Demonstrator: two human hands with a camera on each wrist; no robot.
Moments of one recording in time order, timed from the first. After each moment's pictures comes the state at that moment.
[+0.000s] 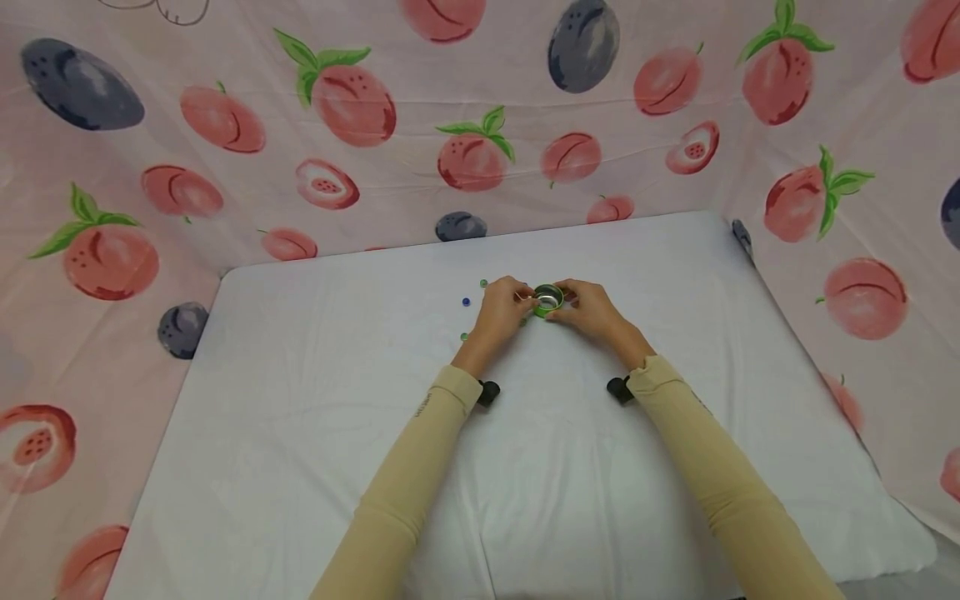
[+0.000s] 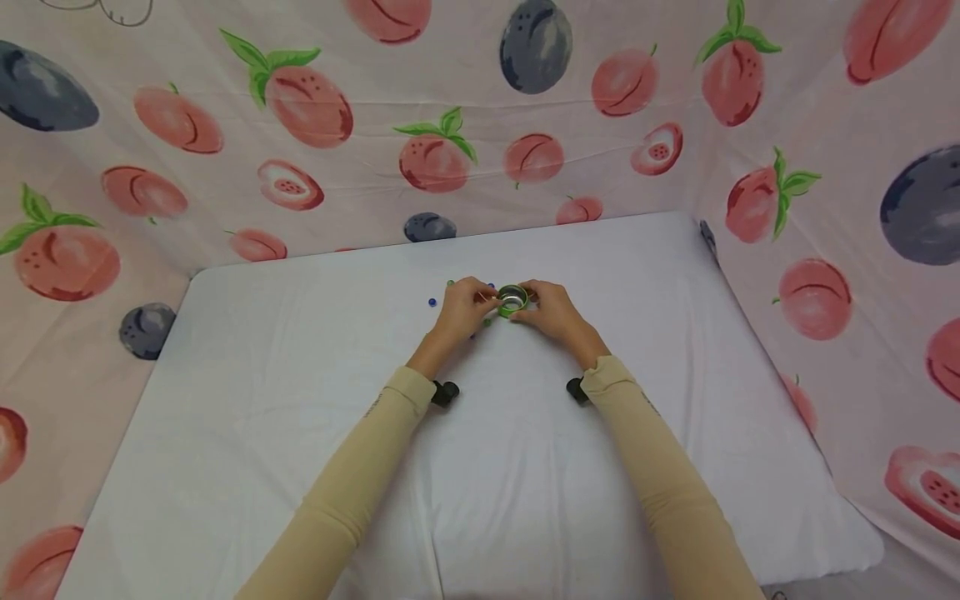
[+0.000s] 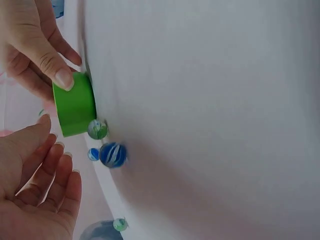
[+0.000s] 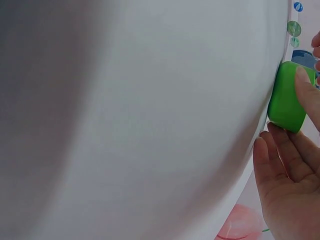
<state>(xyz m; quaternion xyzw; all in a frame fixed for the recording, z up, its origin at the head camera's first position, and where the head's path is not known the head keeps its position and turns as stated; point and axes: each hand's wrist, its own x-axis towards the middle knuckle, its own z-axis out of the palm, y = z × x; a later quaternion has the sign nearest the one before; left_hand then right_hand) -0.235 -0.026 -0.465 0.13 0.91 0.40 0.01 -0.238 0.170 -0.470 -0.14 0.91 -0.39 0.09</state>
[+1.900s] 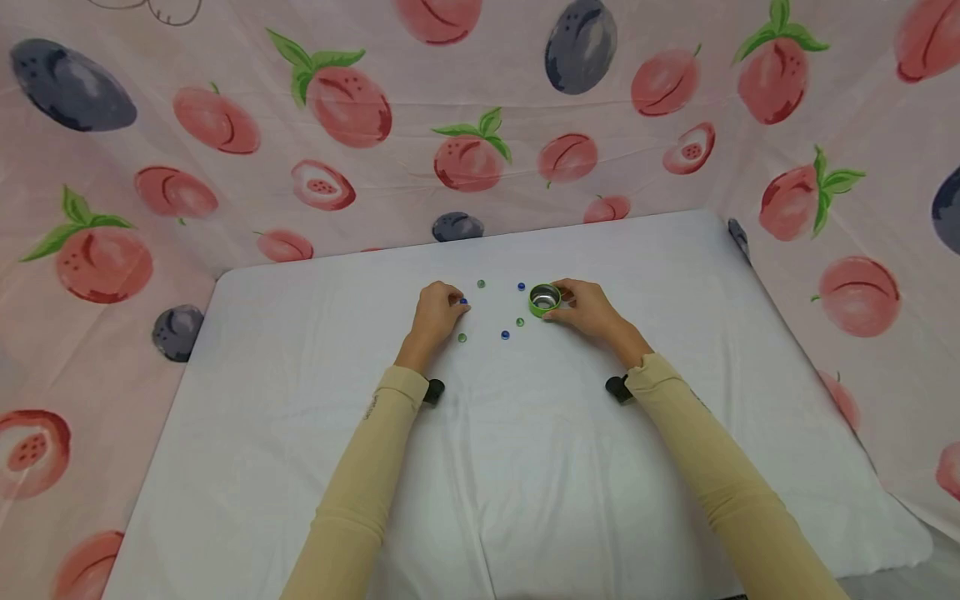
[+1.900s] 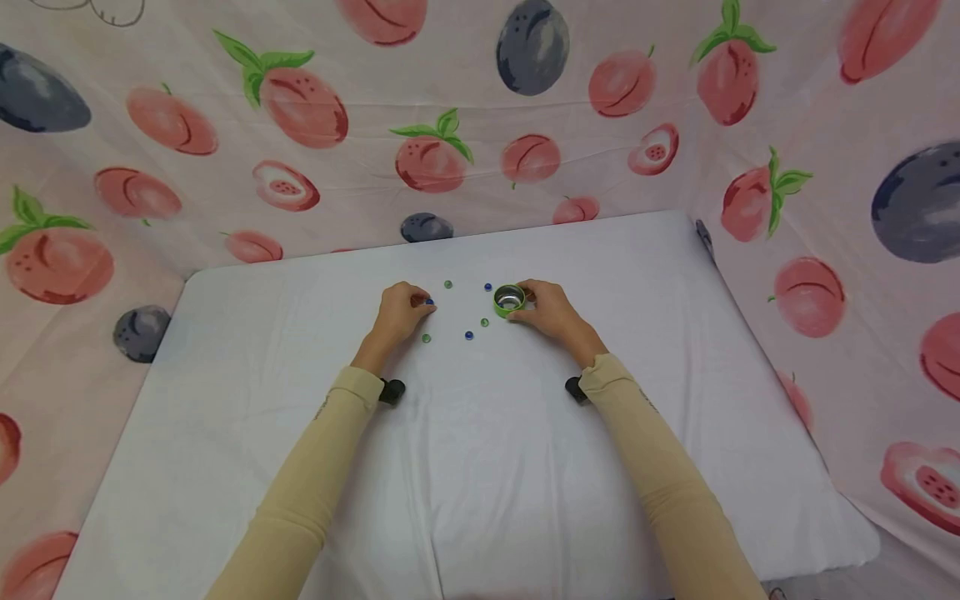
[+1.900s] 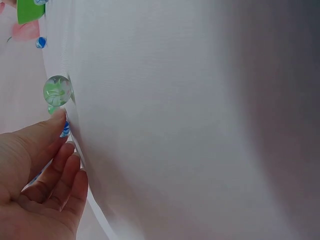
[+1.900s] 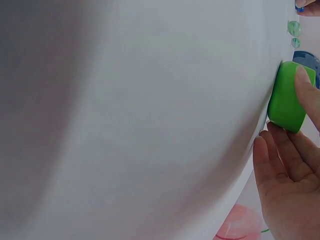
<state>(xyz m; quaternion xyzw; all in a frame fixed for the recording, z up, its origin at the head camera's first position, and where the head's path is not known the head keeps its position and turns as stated) -0.244 -0.117 -0.477 0.05 0.94 0.33 0.01 -0.242 0.171 -0.472 -0.14 0.91 -0.39 0.10</state>
